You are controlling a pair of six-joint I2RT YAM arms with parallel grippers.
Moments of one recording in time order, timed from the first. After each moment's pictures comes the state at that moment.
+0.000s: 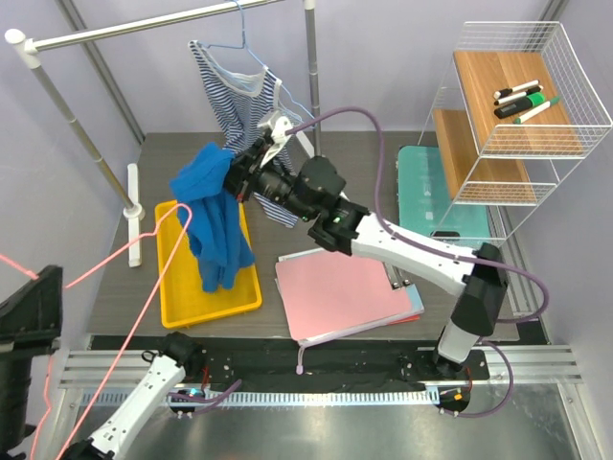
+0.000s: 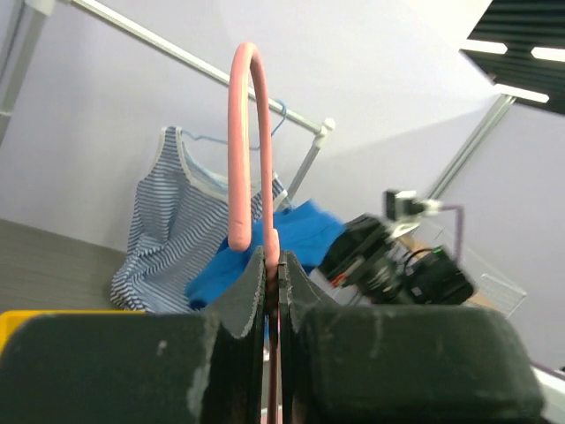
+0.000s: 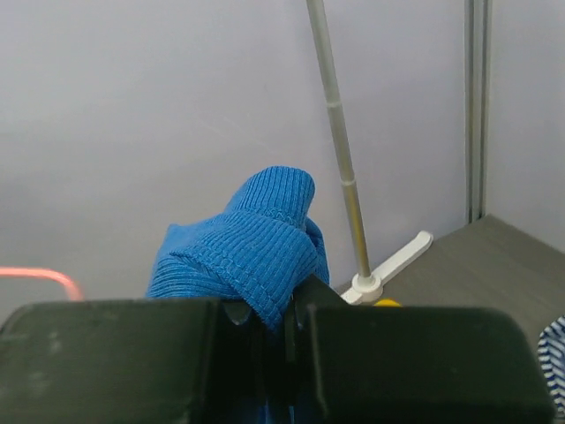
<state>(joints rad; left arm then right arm) -0.46 0.32 1.60 -0.82 -0.33 -0.42 1.04 1.68 1.61 0.45 -0.07 0.28</state>
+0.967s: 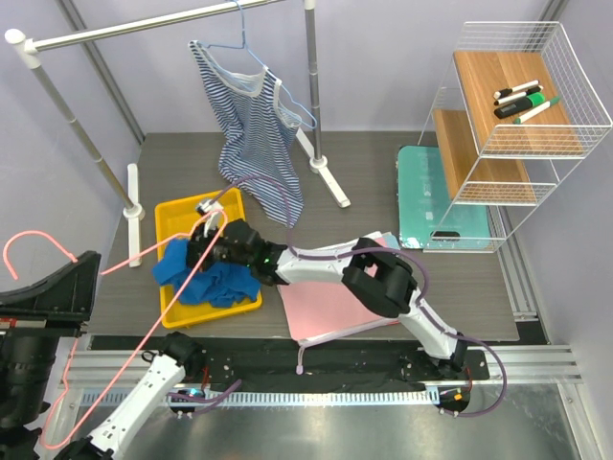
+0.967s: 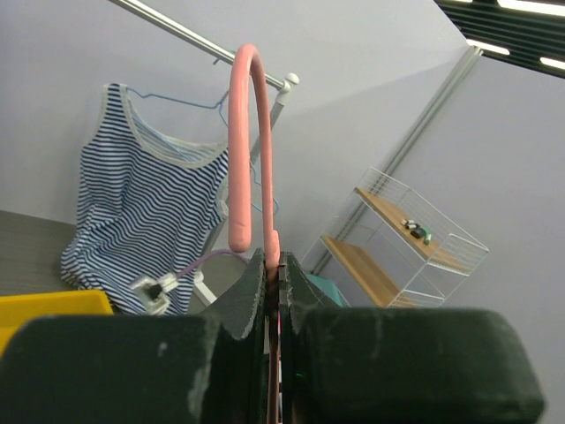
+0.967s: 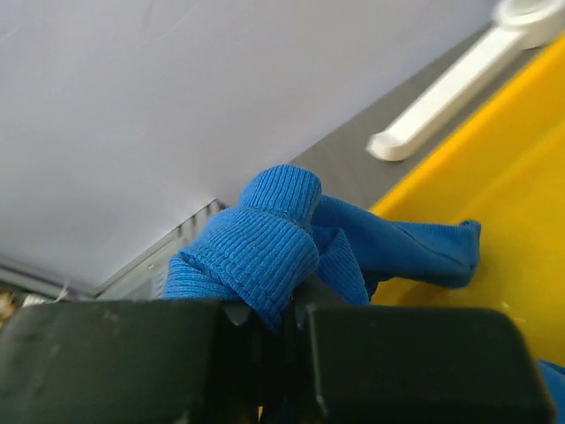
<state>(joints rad) -0.46 0.34 1.54 -0.78 -0.20 -0.48 1.15 2.26 1.66 0.58 -0.17 0.58</state>
